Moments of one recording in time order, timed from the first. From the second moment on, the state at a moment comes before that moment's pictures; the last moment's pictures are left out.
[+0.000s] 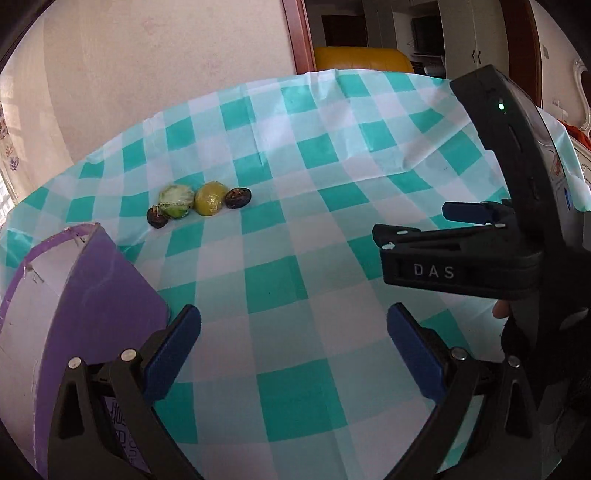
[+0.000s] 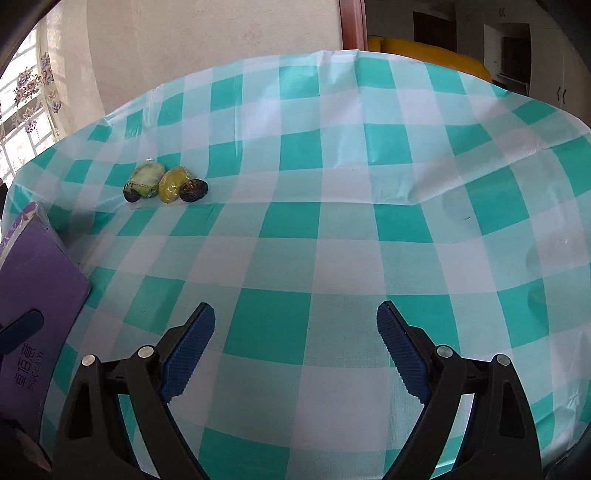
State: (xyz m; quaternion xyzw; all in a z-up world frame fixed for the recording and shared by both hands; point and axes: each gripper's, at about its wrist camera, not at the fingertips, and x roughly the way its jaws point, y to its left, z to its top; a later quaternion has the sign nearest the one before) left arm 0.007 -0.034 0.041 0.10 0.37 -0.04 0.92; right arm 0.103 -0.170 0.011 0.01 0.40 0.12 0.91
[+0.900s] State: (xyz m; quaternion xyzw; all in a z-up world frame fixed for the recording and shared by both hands) left arm 0.056 0.012 0.001 -0.02 0.44 -0.07 0.89; right arm 0.265 -0.002 -0.005 -0.13 0.42 0.33 0.84
